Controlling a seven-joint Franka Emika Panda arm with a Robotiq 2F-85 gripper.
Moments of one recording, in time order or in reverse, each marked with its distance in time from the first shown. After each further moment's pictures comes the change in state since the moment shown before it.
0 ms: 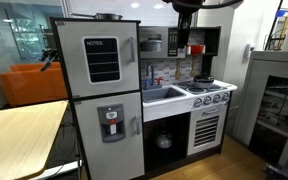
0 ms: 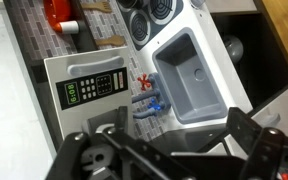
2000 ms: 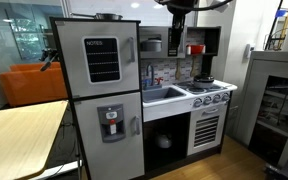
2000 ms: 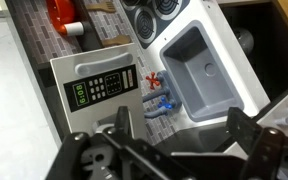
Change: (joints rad) arm 0.001 0.081 -0.020 0.069 -0.056 -0.004 0.096
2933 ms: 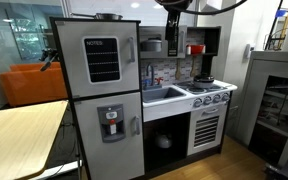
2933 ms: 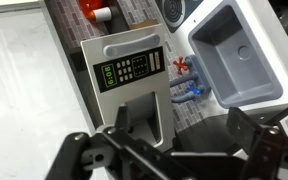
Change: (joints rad) arm 0.014 0.019 0.007 0.023 -0.227 0.001 0.223
